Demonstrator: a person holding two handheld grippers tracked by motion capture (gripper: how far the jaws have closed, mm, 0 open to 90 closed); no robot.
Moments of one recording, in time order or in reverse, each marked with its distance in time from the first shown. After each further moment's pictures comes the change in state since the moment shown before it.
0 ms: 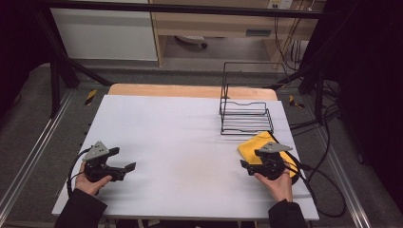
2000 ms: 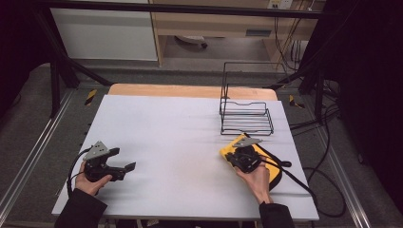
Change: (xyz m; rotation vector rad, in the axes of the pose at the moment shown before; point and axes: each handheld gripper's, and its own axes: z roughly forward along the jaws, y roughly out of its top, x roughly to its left) left arm 0.000 0.000 0.000 0.015 0.006 -0.006; right arm 0.050 0.036 0.040 0.112 0.027 -0.057
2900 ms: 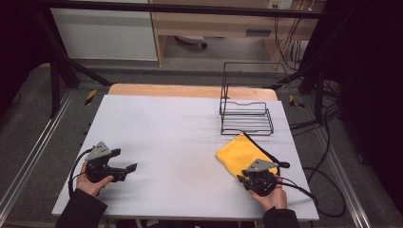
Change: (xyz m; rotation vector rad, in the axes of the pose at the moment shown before) left arm -0.003 0.000 0.002 0.015 -0.005 0.002; right arm 0.003 -0.067 -0.038 0.018 -0.028 -0.083
